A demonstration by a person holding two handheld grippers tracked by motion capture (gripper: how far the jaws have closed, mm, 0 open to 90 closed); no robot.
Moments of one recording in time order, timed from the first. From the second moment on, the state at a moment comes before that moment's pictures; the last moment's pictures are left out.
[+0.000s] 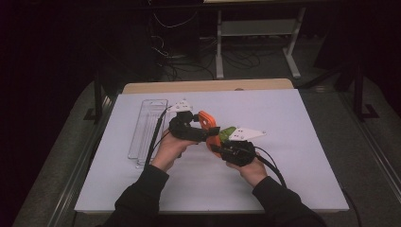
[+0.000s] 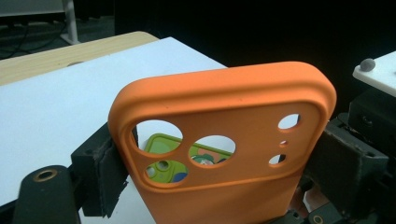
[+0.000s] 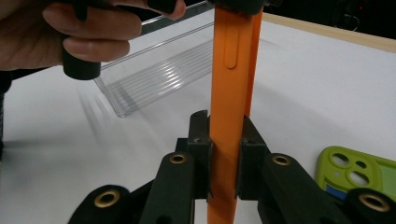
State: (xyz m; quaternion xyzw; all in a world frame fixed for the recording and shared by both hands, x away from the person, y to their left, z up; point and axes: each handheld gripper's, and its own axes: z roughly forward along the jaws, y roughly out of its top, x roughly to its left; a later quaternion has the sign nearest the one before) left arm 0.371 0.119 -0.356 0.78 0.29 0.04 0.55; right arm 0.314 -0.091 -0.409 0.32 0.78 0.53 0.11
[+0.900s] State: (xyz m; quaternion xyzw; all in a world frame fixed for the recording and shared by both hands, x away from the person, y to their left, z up) left arm 0.392 0.157 -0.311 0.78 0.31 0.10 0.53; right arm 0.305 -0.147 -0.419 0.34 0.83 0.43 0.11
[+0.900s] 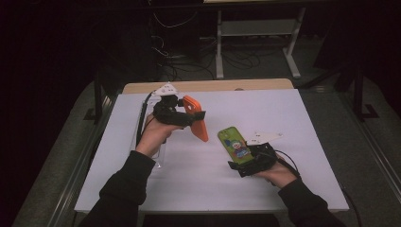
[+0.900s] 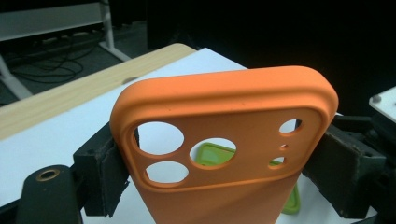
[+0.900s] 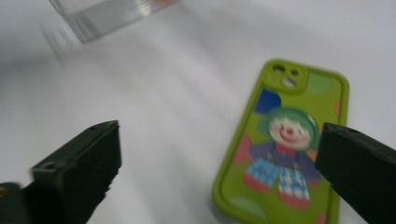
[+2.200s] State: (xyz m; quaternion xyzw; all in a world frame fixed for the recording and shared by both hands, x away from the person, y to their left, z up) left arm 0.467 0.238 -0.286 0.70 0.49 0.30 0.43; right arm 0.284 -0.188 -0.442 0.37 0.82 0.40 0.14
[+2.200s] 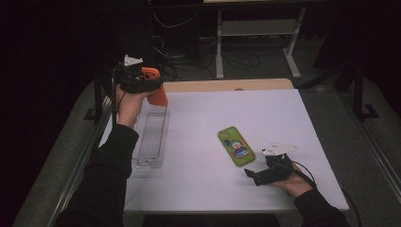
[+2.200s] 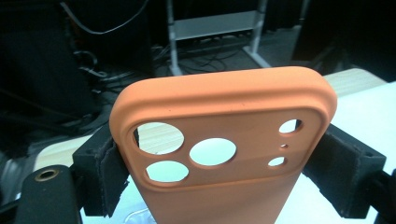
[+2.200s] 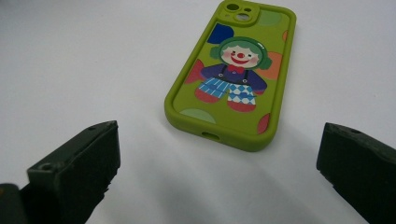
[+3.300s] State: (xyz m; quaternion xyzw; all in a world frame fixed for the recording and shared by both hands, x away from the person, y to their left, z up) left arm 0.510 0.232 -0.355 0.69 0.57 0.32 0.31; right arm 0.283 -0.189 -0.439 0.37 0.82 0.41 0.15
